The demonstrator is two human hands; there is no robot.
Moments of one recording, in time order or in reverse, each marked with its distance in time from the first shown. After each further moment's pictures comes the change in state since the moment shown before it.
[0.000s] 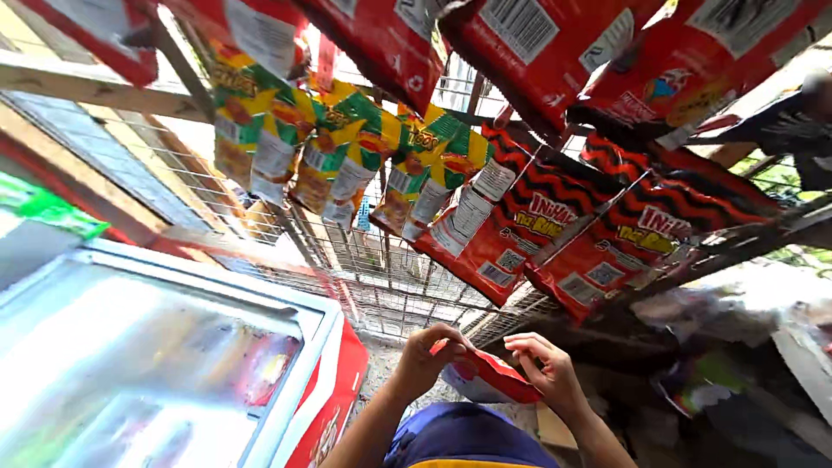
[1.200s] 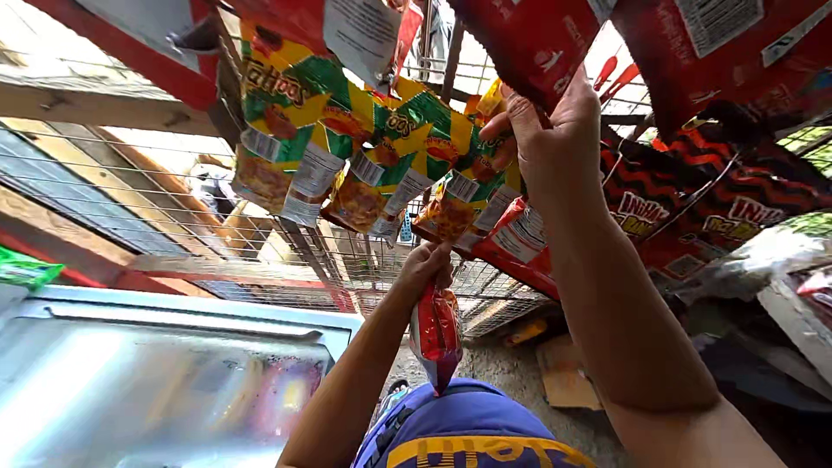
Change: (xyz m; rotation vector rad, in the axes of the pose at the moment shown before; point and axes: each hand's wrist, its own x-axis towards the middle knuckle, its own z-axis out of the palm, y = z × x) left_hand 0.117 0.035 -0.128 -0.445 -0.044 -0.465; right_hand 0.312 -0.225 0.050 0.113 0.351 0.010
